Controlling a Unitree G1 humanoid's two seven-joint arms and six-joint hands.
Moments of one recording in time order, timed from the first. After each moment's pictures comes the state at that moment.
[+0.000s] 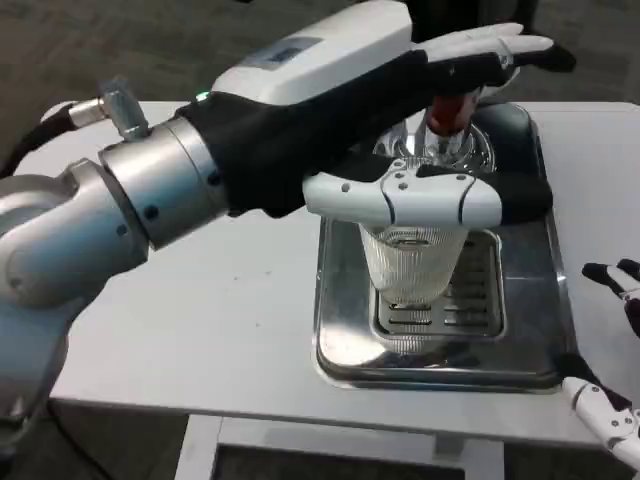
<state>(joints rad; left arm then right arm) -0.82 0.63 -0.12 -0.39 0.13 0.02 -0.66 0.30 -0.09 -0.21 -1.03 -0.83 0.25 0.60</state>
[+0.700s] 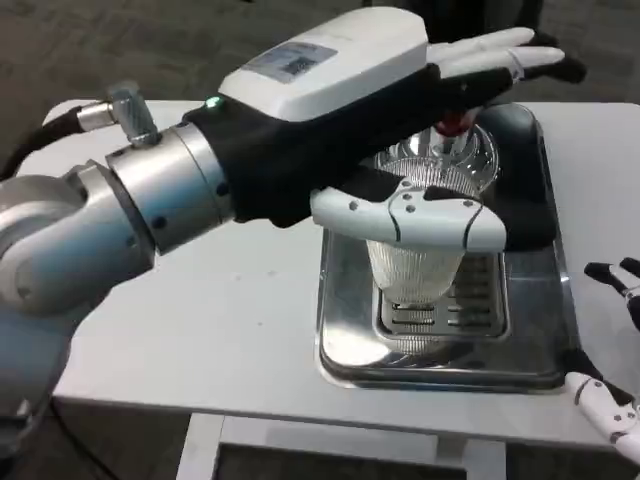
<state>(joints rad) -0.82 0.63 -0.13 -0.38 0.20 -0.07 -0.66 0.28 -0.11 -0.20 -1.03 -0.83 0.29 0.60</state>
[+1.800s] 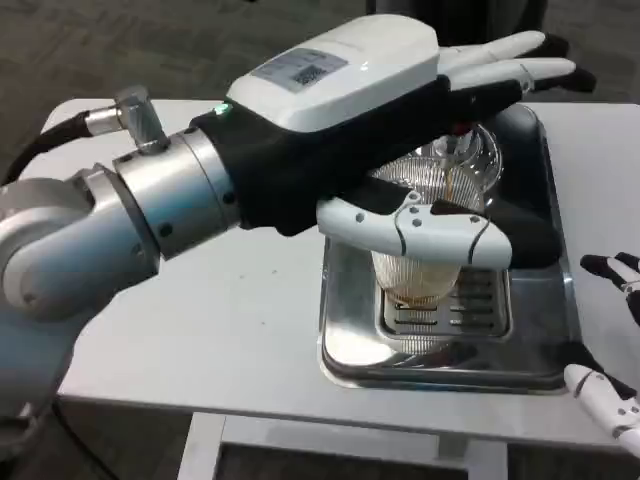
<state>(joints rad) -0.82 0.63 -0.14 -0.38 0.21 -0.10 -0.66 0.28 -0.12 -0.23 -1.03 -0.69 0.31 0.58</state>
